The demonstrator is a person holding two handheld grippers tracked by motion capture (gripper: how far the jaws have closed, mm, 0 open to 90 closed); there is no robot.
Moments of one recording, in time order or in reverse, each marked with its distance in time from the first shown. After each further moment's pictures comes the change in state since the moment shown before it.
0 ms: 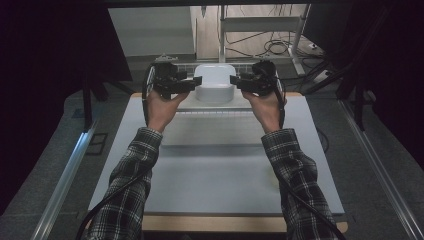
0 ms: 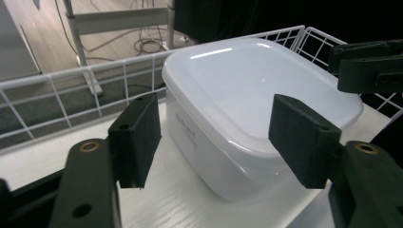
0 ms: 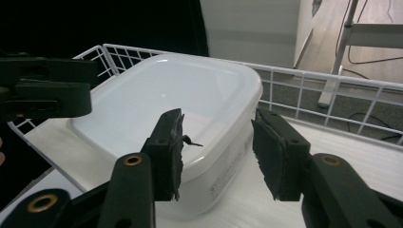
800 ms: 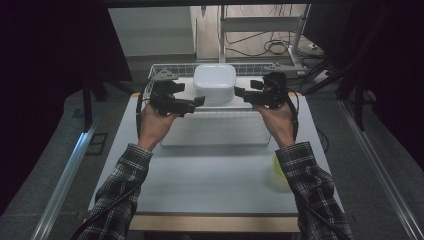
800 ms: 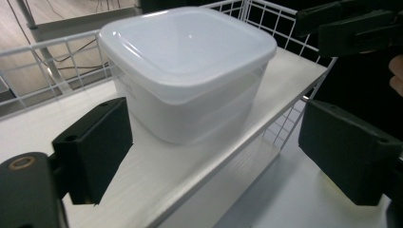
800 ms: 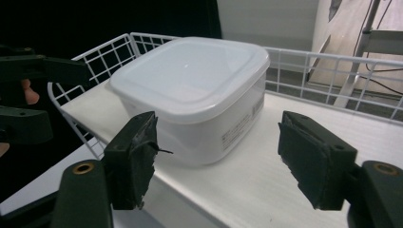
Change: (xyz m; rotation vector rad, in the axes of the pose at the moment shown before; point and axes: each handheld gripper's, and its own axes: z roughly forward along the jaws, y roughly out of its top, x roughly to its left) left arm -0.027 -0.032 -0.029 0.032 -0.093 0.118; right arm -0.001 -0.022 -0.036 -0.011 0.077 -0.041
